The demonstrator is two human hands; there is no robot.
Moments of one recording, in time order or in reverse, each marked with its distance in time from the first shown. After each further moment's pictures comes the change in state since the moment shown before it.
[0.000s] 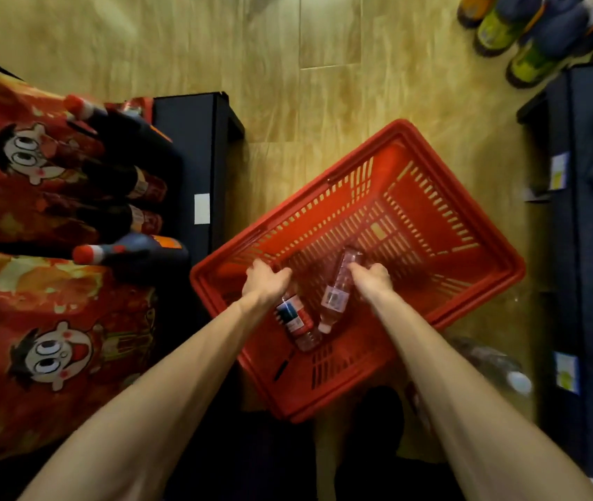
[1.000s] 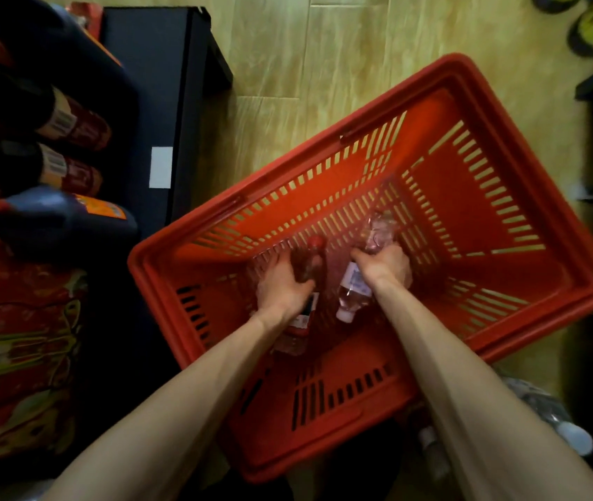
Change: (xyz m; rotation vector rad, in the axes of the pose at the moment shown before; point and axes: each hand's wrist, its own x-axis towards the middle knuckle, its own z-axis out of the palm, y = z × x) left_hand 0.070 -0.033 0.109 0.141 0.056 0.289; right_hand 0.100 0.020 0.026 -0.303 0.246 -0.073
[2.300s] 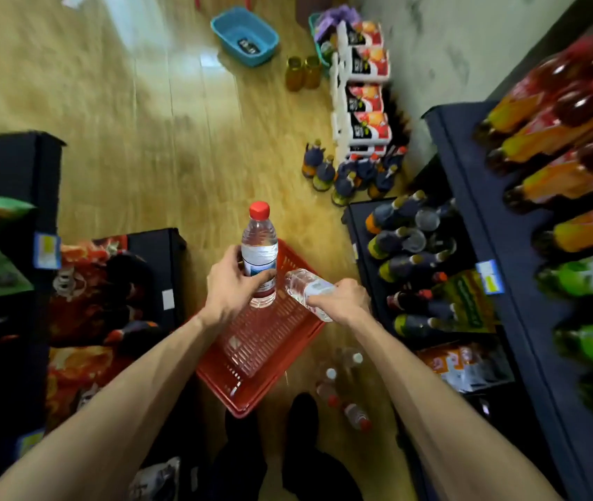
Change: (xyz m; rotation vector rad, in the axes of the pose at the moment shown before) left_hand -0.332 0.271 -0.358 -0.277 0.079 0.531; right_hand -0.382 -0.046 -0.421 0.059 0.057 -0.052
